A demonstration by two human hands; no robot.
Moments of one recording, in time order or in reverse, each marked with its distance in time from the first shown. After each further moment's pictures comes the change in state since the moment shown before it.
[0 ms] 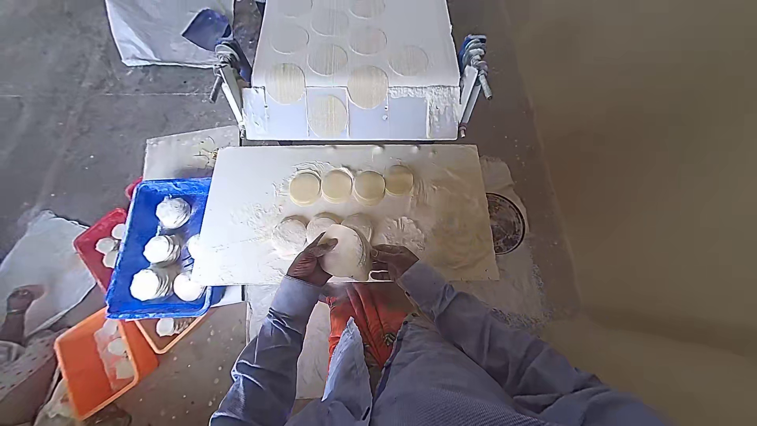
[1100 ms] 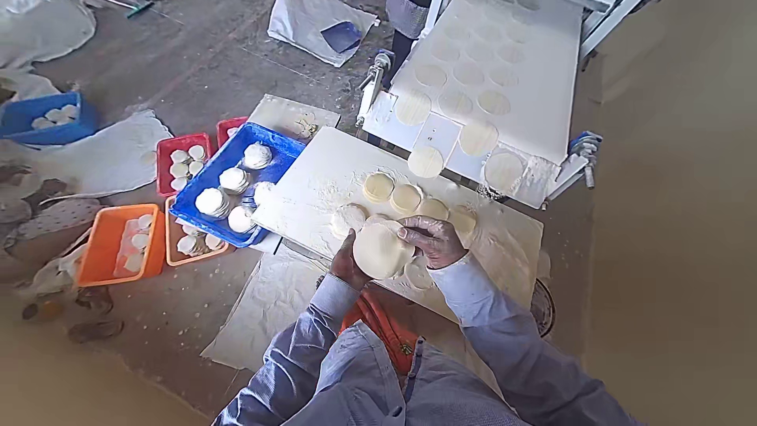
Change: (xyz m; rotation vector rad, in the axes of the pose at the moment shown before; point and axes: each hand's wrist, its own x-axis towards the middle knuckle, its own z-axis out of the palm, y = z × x) left_hand -0.058 -0.002 -0.015 -0.334 0.271 0.124; right_hand -0.031 -0.055 0.106 -0.601 -0.211 -0.643
